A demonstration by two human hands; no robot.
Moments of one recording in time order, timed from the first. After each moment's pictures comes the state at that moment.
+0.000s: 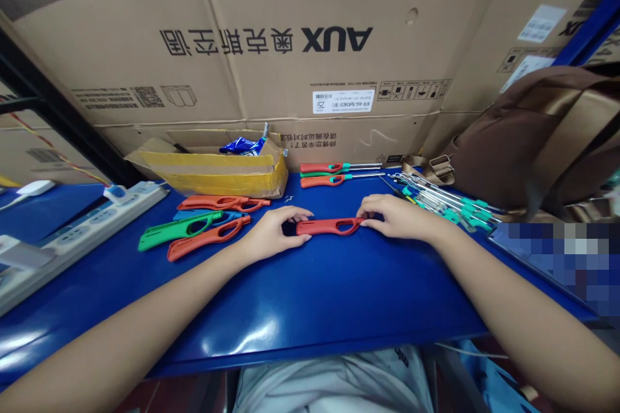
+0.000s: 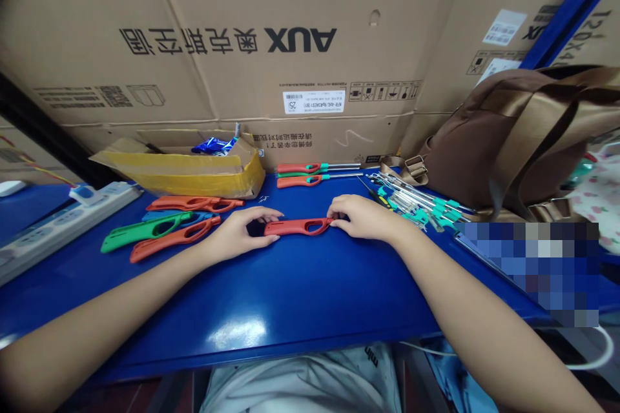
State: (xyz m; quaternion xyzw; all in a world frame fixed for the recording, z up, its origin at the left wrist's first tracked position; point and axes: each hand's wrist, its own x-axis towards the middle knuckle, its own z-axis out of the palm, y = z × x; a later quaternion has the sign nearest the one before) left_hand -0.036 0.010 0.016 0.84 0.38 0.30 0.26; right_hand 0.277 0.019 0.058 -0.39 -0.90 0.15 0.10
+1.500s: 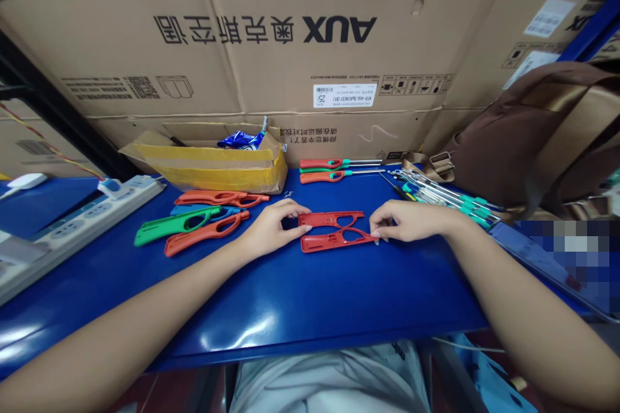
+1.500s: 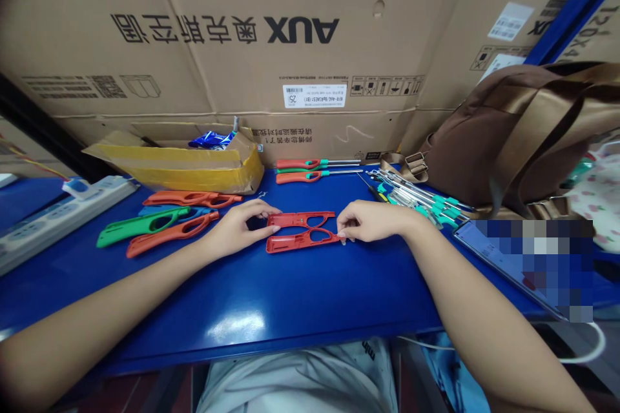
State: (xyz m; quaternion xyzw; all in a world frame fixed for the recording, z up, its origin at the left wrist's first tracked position) left_hand -0.033 0.011 0.014 0.85 0.38 0.31 0.20; right_hand 0.288 0.011 0.077 -0.39 -0.86 0.34 -0.05
